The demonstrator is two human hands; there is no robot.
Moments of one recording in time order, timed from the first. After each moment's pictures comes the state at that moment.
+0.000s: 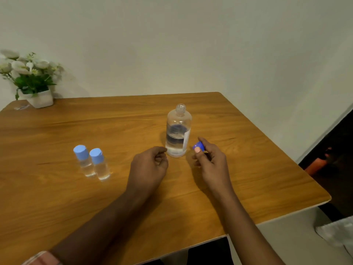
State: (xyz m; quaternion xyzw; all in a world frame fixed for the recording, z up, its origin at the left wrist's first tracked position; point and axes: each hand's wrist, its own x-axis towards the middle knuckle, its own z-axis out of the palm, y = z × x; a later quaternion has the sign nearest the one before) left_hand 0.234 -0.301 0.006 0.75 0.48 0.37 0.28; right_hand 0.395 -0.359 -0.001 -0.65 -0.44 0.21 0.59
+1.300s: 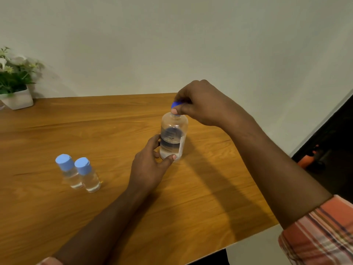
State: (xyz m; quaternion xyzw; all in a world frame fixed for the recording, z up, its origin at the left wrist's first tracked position) left_hand 0.253 -0.274 -0.002 0.74 0.42 0.38 0.35; right_hand 0.401 -0.286 0.158 -0.69 -0.71 0.03 0.15
